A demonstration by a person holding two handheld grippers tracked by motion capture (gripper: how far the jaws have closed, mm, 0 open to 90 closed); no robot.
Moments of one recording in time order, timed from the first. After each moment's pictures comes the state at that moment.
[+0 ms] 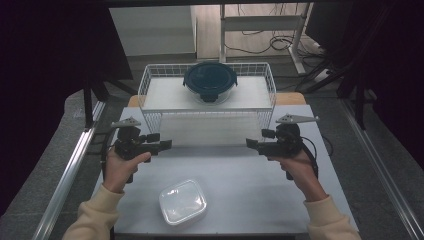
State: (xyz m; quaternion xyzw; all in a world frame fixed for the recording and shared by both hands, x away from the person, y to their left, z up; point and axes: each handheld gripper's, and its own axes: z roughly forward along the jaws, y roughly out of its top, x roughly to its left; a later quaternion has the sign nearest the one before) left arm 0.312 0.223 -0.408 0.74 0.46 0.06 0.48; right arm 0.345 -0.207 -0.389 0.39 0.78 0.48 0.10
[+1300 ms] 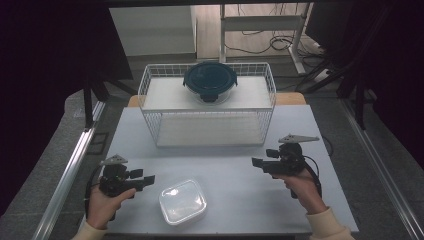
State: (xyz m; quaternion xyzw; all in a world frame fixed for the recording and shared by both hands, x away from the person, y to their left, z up) left arm 0.242 0.260 -0.480 0.75 0.52 0.05 0.41; right arm 0.328 -0.226 -0.438 0.42 0.79 0.44 0.07
